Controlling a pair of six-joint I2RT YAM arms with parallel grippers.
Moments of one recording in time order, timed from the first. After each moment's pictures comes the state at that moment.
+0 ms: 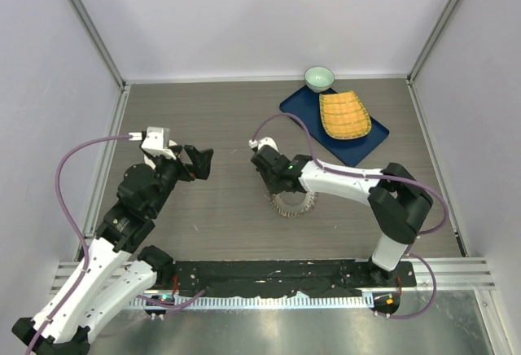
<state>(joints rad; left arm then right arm) -0.54 0.59 0.71 -0.20 -0.22 -0.29 0.92 1.74 1.12 -0.42 0.30 0.35</state>
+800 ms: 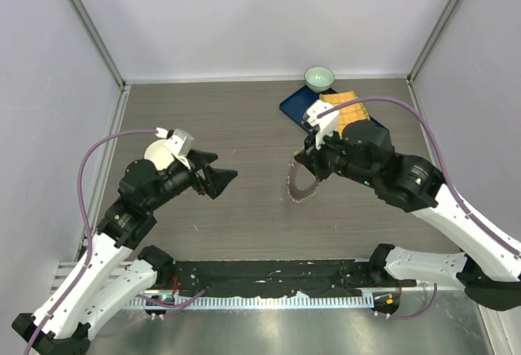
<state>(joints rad) -0.54 0.63 0.73 -0.18 0.29 -0.26 0.92 1.05 1.37 -0.74 0.12 0.04</state>
